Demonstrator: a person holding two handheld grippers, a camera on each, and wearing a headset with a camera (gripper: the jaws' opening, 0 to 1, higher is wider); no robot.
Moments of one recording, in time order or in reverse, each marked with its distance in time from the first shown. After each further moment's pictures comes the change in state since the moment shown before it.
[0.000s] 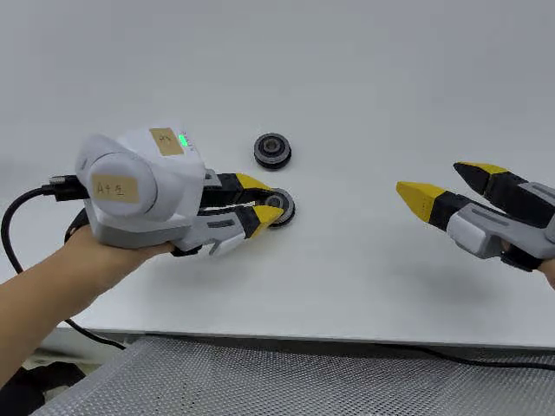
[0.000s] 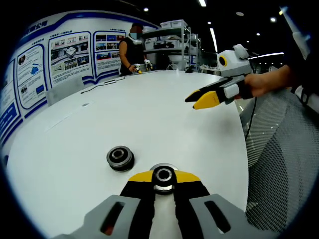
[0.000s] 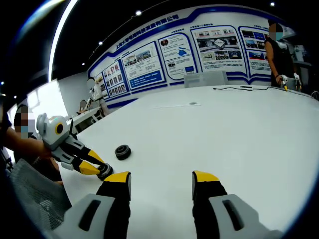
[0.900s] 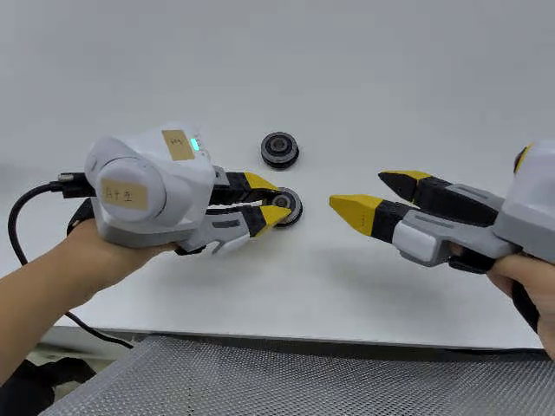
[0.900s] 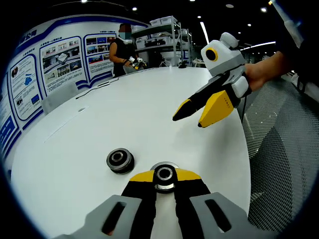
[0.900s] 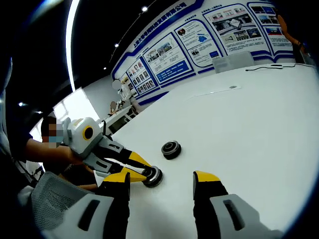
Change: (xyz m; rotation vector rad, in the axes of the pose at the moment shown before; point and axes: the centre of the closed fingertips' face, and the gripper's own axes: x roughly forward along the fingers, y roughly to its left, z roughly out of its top) left arm 0.000 0.001 -0.001 0.087 0.030 -0.023; right arm 0.033 0.094 -0.011 0.130 0.078 0.342
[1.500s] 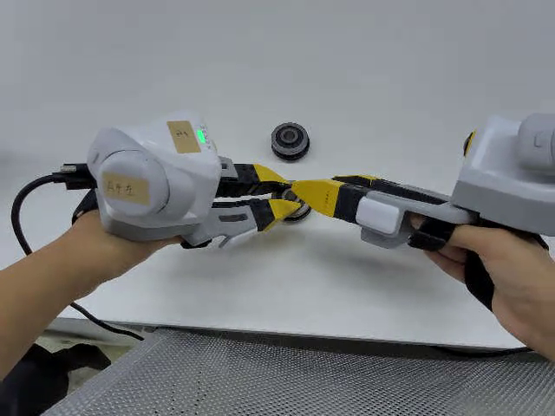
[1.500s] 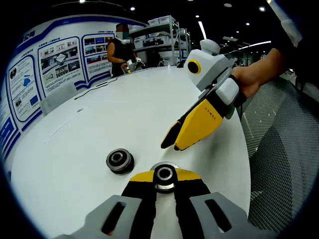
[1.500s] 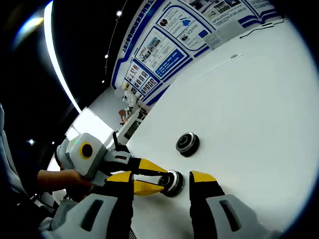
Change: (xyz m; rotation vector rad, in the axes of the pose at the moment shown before) left arm 0.000 0.000 0.000 0.007 0.002 -0.008; right arm 0.037 0.015 -0.004 0.285 0.024 0.124
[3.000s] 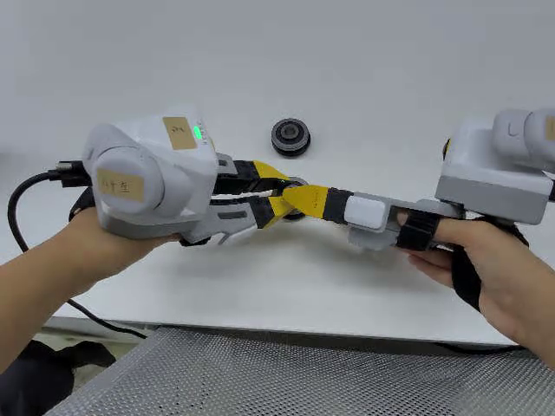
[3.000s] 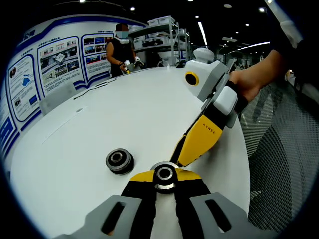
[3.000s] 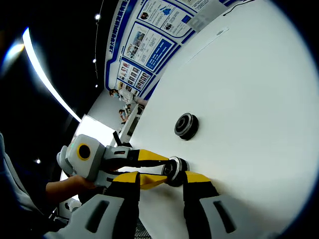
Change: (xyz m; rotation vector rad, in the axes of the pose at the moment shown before) left arm 0.000 0.000 0.000 -0.003 -0.002 -0.011; right arm 0.003 0.004 -0.024 0.176 0.076 0.014
